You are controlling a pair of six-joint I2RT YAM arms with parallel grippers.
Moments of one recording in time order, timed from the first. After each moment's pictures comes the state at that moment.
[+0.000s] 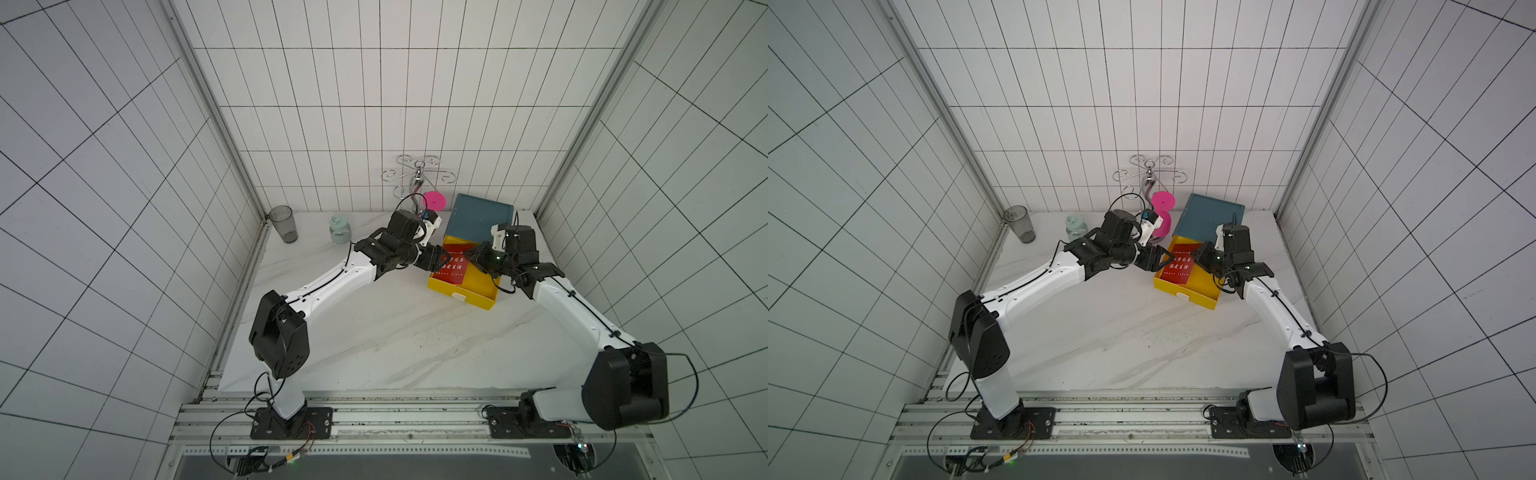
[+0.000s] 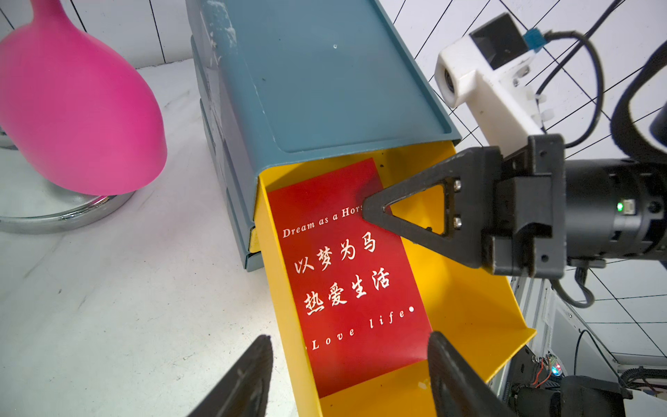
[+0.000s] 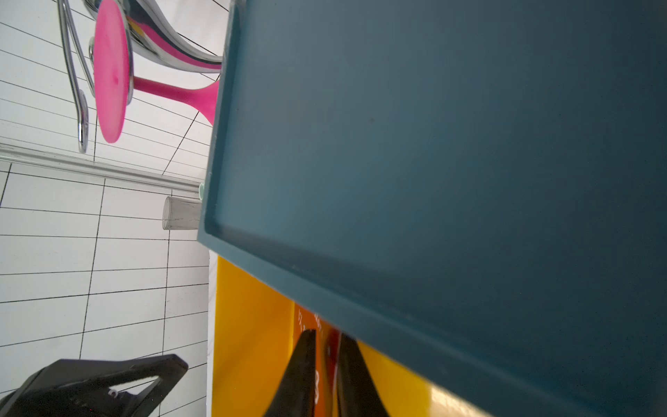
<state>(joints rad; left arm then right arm) -0.71 1.80 1.63 -0.42 0.35 -0.28 0.18 1.38 1.05 -0.28 -0.37 0.77</state>
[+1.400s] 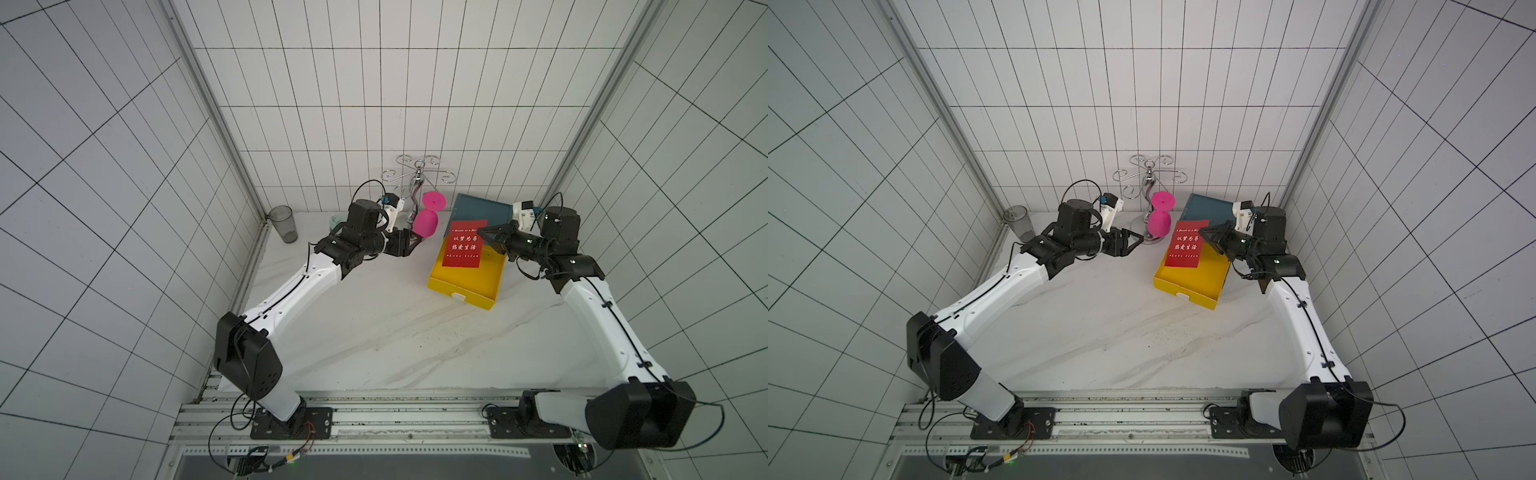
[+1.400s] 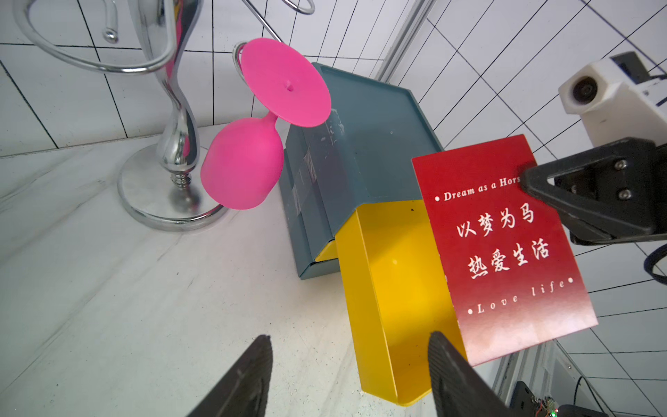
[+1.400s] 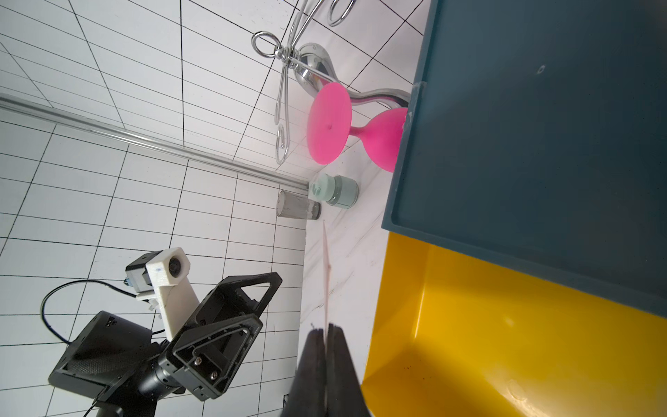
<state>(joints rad) -0.54 1.59 1.49 -0.37 0.39 -0.33 0.04 1.27 1.24 -0.37 -0.71 0.85</state>
